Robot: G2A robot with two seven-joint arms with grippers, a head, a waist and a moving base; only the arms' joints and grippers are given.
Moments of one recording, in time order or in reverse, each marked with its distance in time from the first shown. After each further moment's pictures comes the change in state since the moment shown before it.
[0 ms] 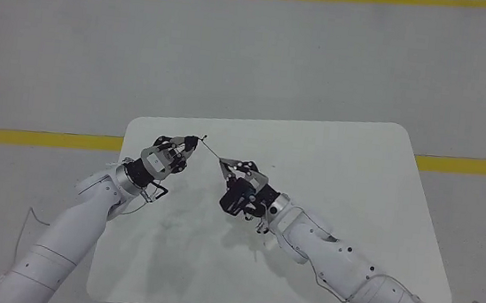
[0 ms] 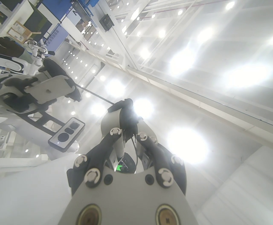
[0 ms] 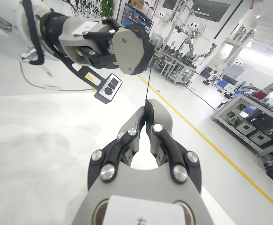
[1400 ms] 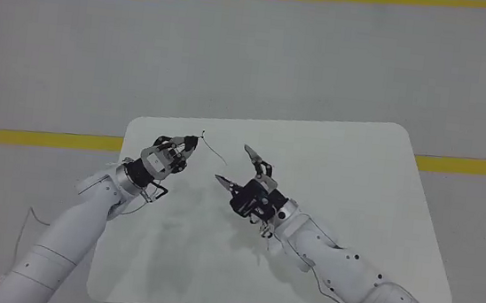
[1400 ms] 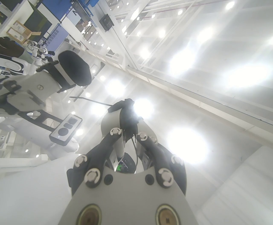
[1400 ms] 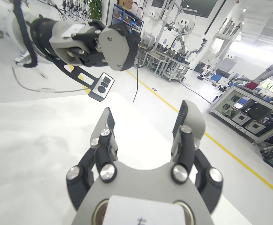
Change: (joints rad) left arm 0.000 0.000 0.000 0.000 0.000 0.000 0.000; right arm -0.064 0.028 0.034 -0.059 0.074 0.063 -0.035
